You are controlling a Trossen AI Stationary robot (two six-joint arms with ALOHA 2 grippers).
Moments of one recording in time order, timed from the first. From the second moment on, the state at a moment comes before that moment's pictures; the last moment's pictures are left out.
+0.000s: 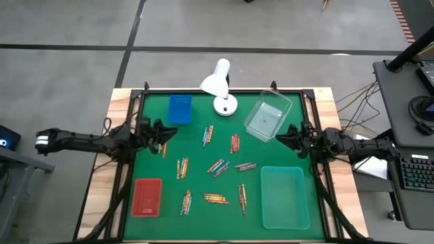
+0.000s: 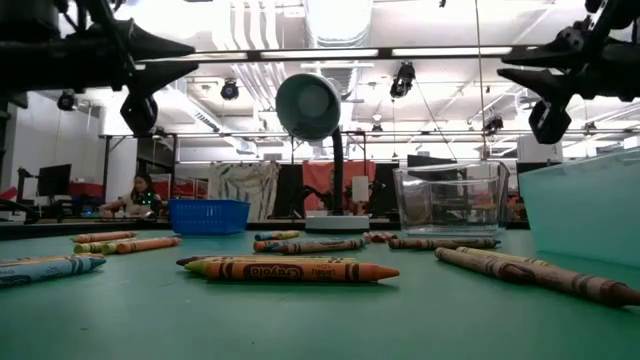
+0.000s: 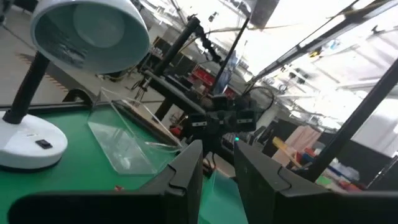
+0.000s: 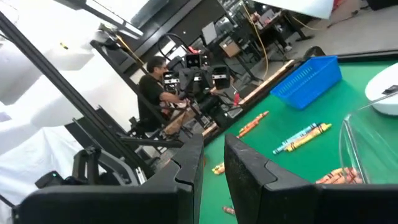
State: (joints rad) left arm 0.04 0.56 0.08 0.67 -0.18 -0.59; right arm -0.03 0.06 0.02 0.16 0.05 0.70
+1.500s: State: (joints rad) left arm 0.01 0.94 0.47 0.30 -0.04 -0.43; right arm 0.14 1.38 1.05 -0.47 0.00 0.33
